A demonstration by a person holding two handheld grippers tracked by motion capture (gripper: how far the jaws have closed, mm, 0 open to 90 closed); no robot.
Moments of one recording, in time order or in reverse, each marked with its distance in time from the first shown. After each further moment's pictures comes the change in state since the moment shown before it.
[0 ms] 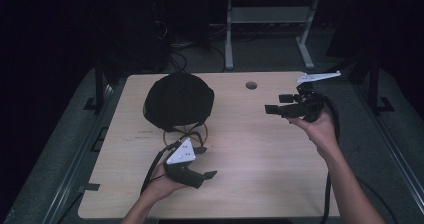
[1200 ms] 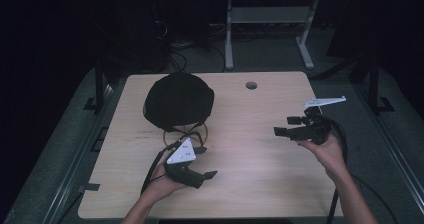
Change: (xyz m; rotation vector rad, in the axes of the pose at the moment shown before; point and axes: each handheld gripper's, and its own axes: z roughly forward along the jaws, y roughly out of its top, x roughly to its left) left arm 0.000 -0.001 0.001 0.005 0.004 0.001; right arm -0.015 -0.066 -0.004 0.058 -0.004 0.049
